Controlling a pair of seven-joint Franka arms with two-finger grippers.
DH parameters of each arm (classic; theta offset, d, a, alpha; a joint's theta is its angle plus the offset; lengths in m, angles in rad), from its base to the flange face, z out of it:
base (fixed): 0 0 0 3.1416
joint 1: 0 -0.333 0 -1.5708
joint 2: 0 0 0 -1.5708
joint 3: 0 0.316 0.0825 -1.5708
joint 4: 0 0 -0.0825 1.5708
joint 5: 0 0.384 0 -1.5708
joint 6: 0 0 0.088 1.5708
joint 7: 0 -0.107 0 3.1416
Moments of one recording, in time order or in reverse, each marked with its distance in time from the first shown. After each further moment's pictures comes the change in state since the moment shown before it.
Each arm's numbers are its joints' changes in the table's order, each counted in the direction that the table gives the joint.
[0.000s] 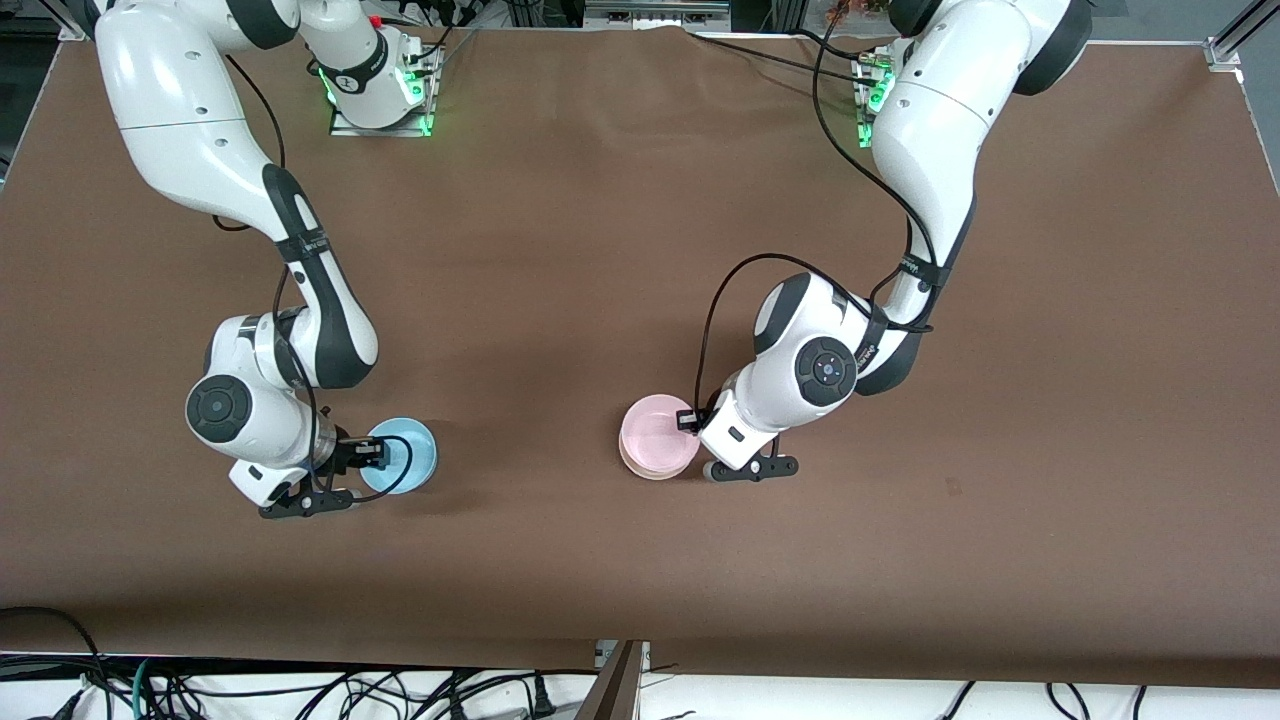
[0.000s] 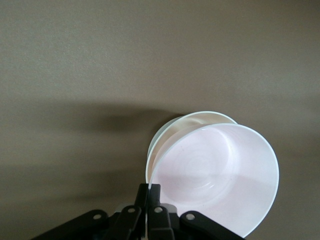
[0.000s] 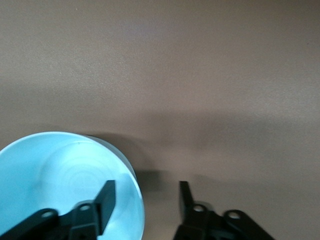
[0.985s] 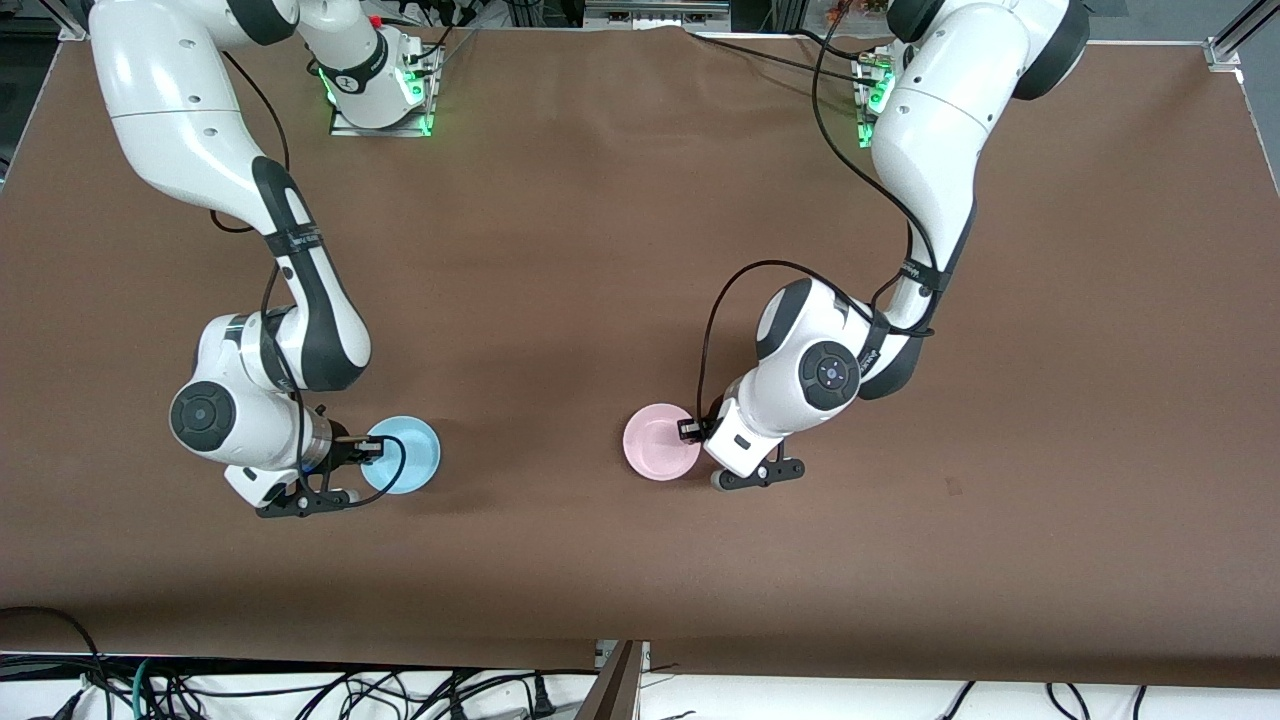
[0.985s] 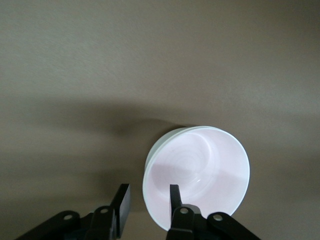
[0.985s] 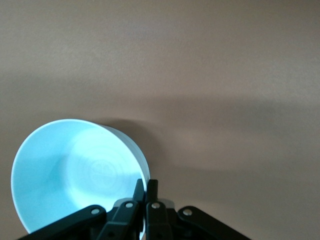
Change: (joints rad) left arm -0.013 -0.002 0.012 -0.036 0.000 0.036 0.072; right arm -0.002 0.022 0.002 -0.065 0.046 0.179 0.000
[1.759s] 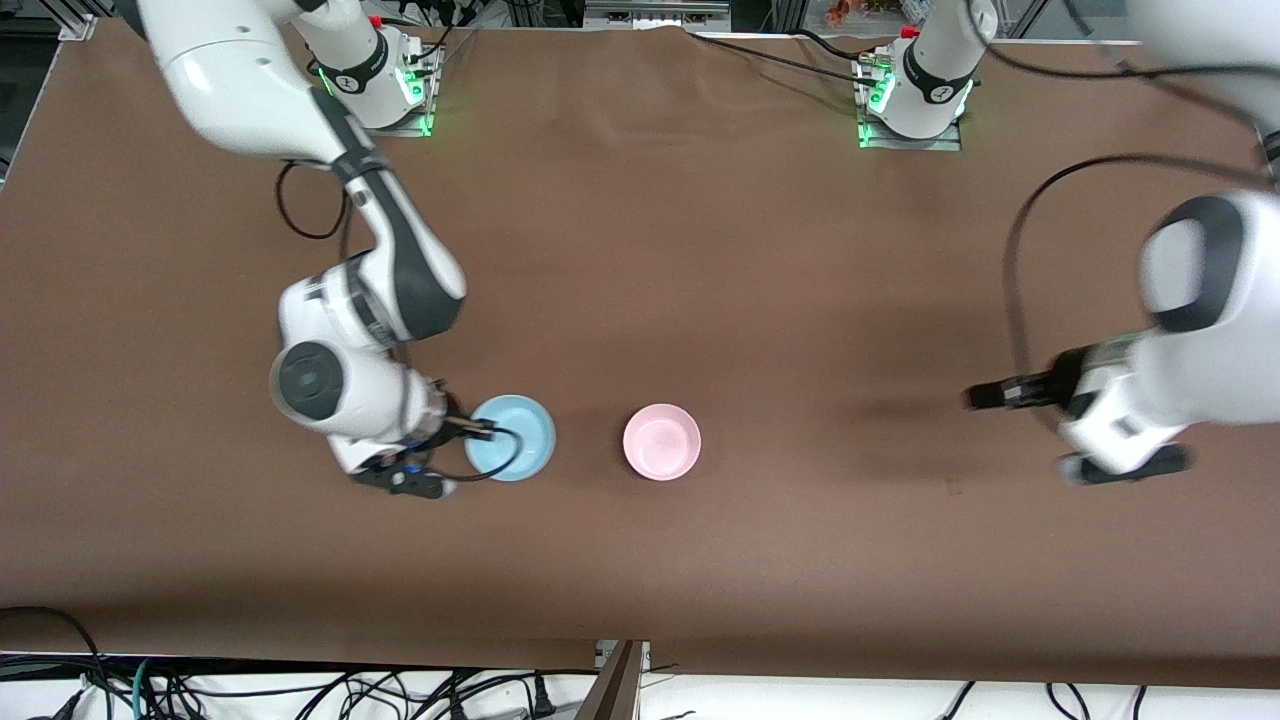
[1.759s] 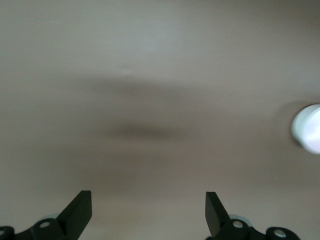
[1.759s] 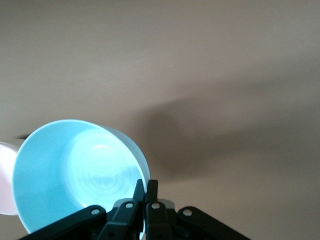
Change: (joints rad) left arm -0.306 0.402 0.218 -0.003 0.102 0.696 -0.417; right arm -0.162 0.011 0.166 -0.172 0.004 0.109 -0.665
